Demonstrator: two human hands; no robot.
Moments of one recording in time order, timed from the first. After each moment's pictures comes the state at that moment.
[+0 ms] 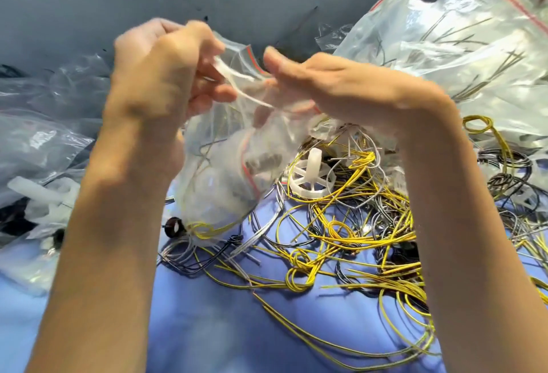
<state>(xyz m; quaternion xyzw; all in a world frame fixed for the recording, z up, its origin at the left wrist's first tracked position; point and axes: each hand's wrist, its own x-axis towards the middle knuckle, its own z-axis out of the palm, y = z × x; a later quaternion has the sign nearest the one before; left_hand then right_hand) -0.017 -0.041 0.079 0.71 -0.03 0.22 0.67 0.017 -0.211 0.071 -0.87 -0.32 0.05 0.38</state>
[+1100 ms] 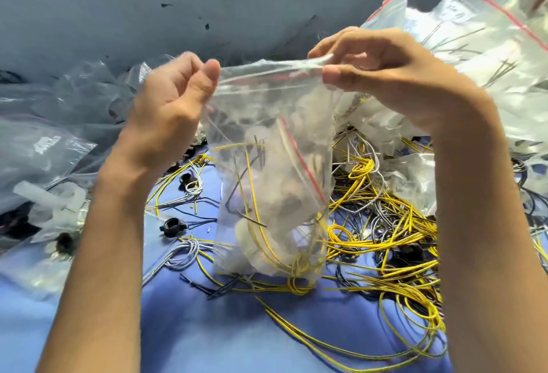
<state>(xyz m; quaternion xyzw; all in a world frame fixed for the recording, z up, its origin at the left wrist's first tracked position) 0.010 -0.005 0.045 0.82 -0.18 0.24 0.48 0.032 -0.256 0.068 -0.80 -0.32 -0.06 0.50</state>
